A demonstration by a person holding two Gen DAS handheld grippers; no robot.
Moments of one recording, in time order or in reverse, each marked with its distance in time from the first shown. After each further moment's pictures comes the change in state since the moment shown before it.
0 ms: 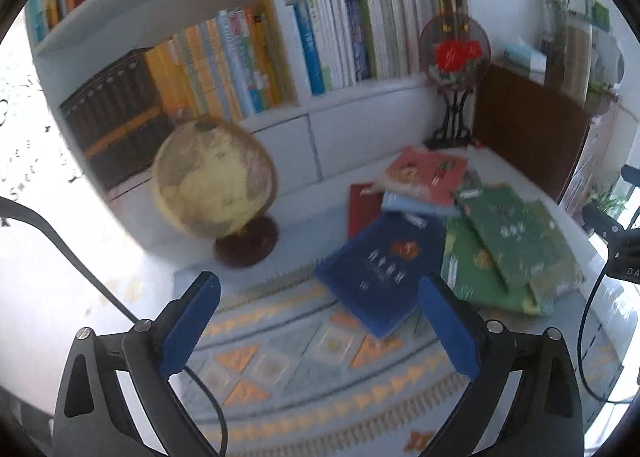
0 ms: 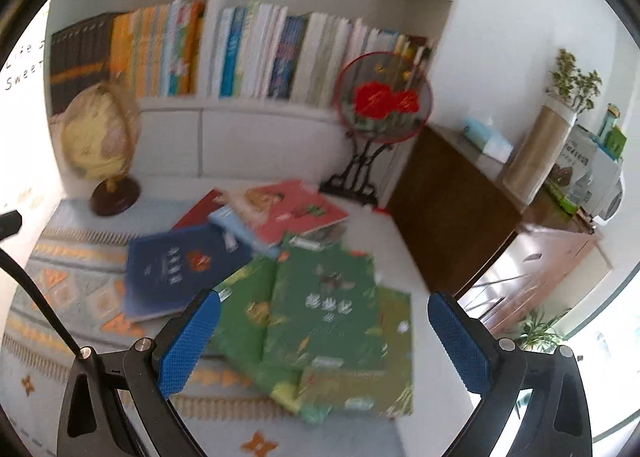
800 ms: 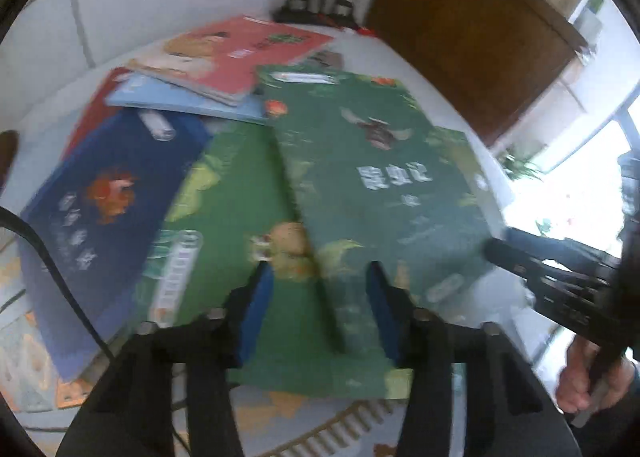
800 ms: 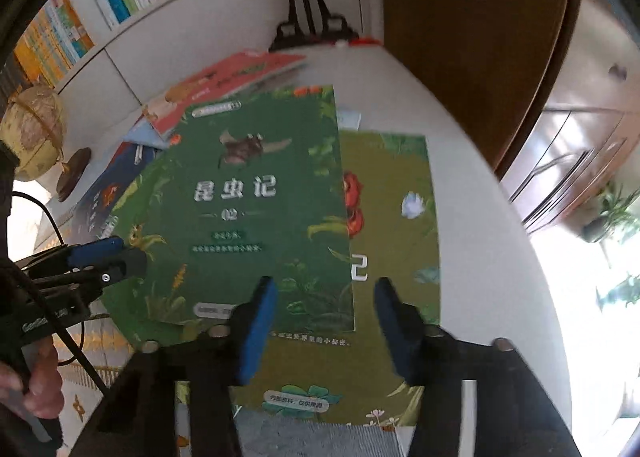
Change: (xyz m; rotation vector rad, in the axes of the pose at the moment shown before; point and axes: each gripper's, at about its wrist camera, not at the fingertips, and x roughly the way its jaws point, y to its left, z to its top) left arm 0.201 -0.219 -0.027 -0.072 0.370 -0.462; right arm 0.204 -0.121 -0.119 0.287 0.408 0.303
